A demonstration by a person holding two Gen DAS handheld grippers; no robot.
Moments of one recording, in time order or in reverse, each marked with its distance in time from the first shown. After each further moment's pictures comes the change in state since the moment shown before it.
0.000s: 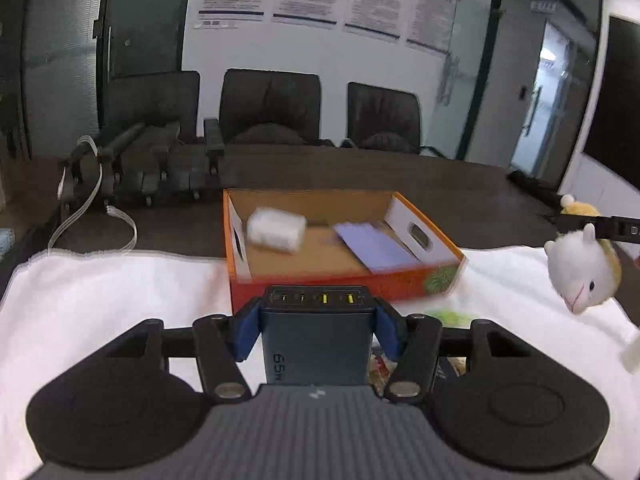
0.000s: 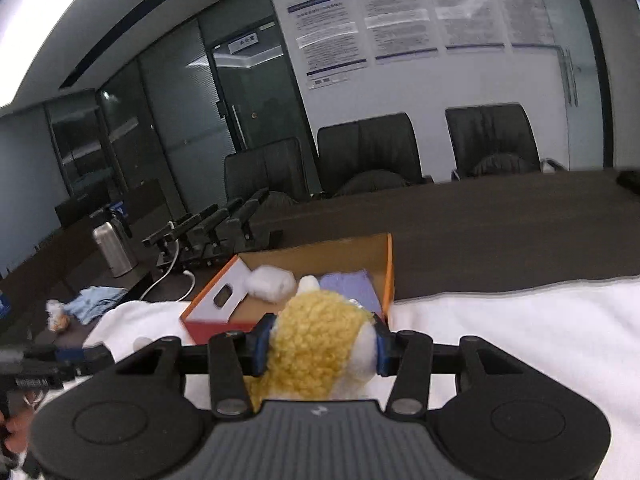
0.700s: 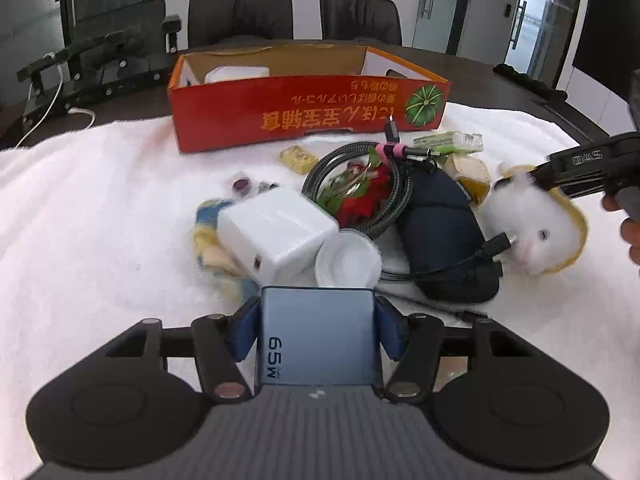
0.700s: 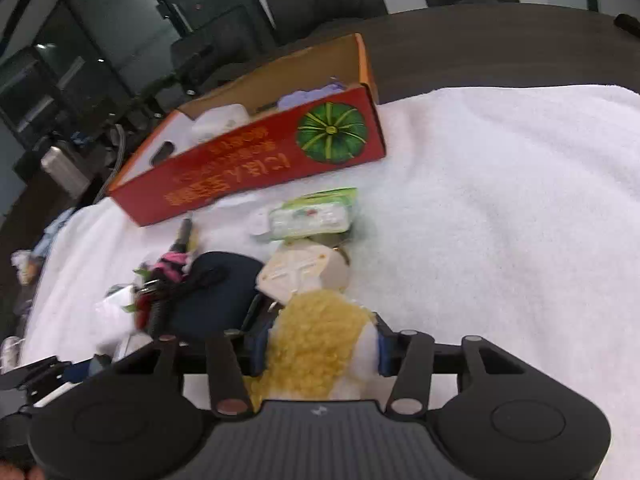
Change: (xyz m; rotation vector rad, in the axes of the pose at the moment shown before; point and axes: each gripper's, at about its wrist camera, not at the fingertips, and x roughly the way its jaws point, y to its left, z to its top) left arm 0.033 -0.027 -0.157 0.076 0.214 -0.039; right arm 0.080 -0.017 -0.134 0.199 0.395 0.039
